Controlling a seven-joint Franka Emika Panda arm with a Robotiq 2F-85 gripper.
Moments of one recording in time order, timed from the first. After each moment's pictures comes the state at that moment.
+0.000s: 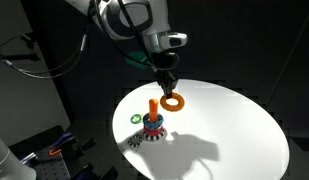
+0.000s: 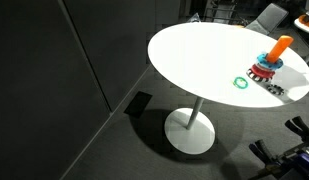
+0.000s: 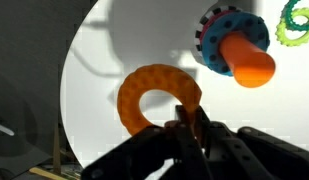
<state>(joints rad) -0.16 -0.04 -0.21 -2.27 -0.18 2.39 0.06</state>
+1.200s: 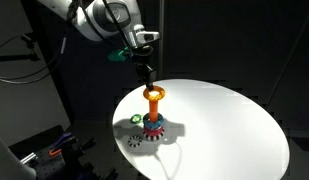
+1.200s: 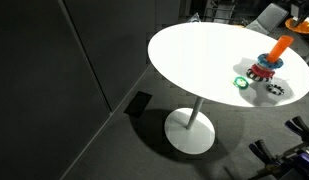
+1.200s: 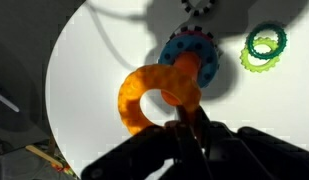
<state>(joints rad) -0.13 -0.12 -0.04 -2.36 -0.37 2.37 0.27</state>
